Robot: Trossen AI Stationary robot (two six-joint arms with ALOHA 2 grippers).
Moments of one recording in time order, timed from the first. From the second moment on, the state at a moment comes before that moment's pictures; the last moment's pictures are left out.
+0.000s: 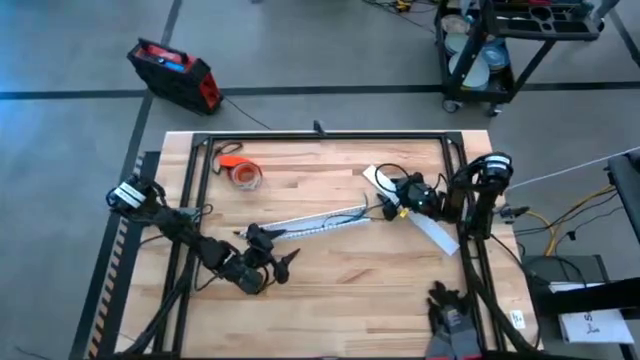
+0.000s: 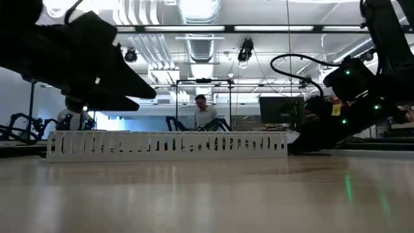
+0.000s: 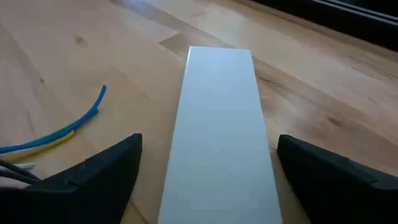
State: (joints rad) left arm -0.58 1.60 0.54 0.40 -1.04 -0.78; right arm -0.36 1.90 0.06 1.23 0.36 0.18
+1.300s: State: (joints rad) left arm -0.28 1.78 0.57 0.79 -0.63 -0.46; right arm -0.36 1.90 0.10 1.16 0.37 0.18
